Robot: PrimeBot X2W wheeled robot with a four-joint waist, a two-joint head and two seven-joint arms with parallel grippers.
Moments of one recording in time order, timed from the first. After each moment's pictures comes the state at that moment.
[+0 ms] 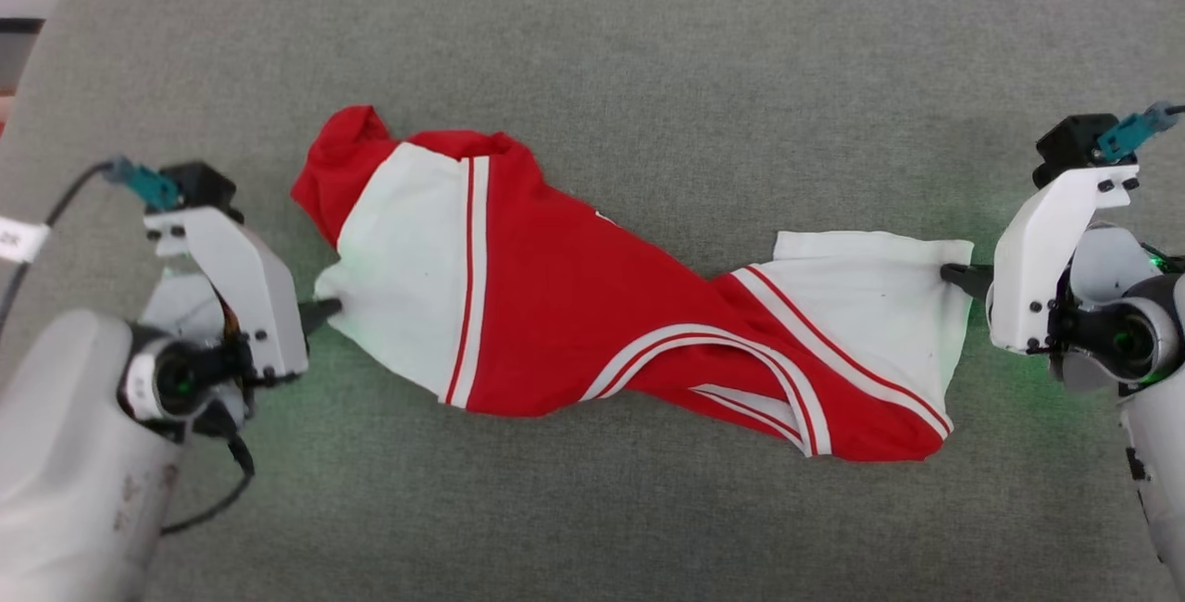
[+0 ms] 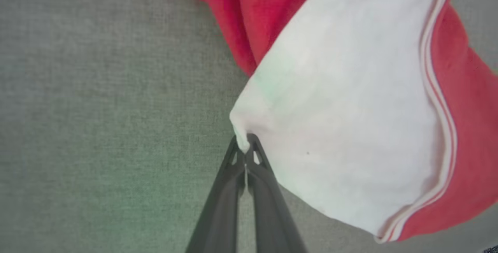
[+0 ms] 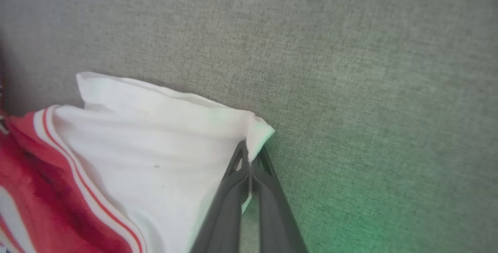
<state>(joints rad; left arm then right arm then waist) -0.66 0.52 -0.33 0.45 -0.93 -0.01 0.79 -0.69 -0.31 0.15 0.46 0.56 0.13 0.89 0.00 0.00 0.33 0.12</state>
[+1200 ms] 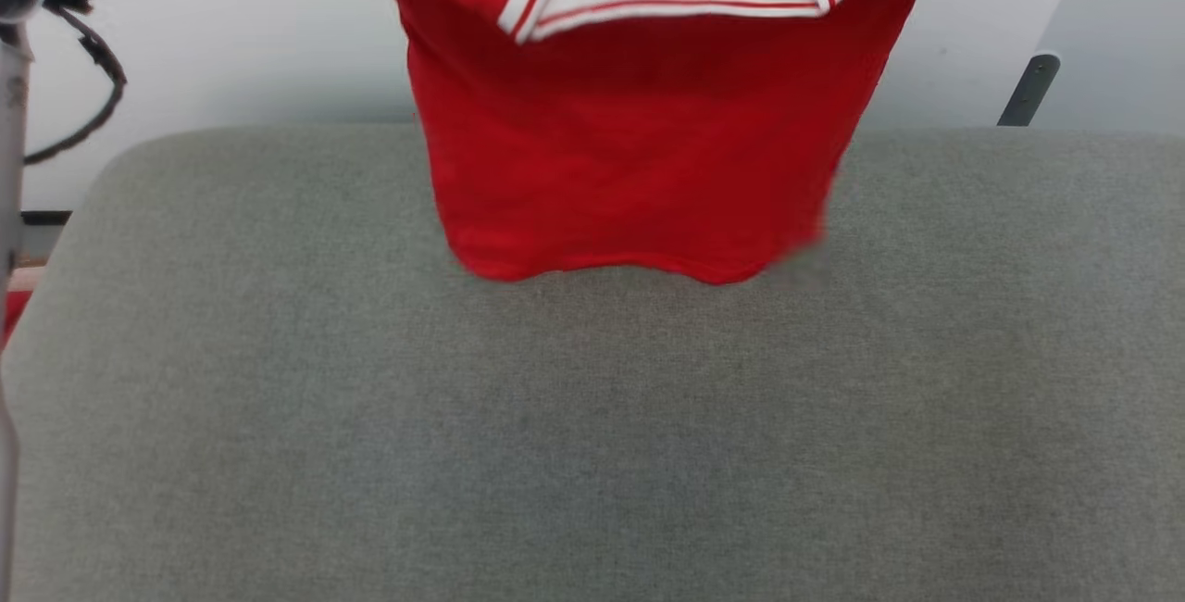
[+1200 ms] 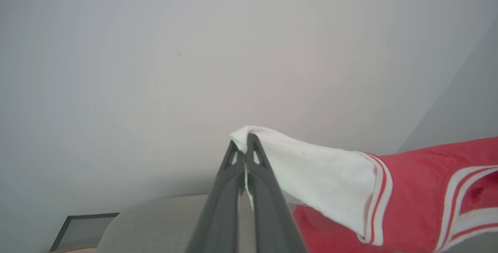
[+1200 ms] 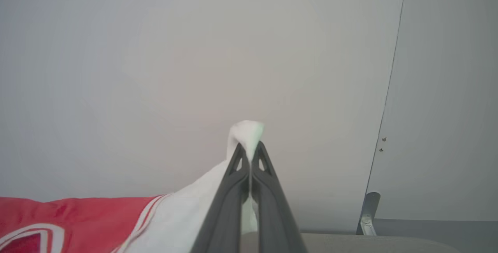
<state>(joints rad) -1.37 0.48 -0.37 0.78 -0.74 -0.09 0.53 -1.35 -0.28 0.03 0.87 0.46 0.13 0.41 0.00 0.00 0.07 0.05</state>
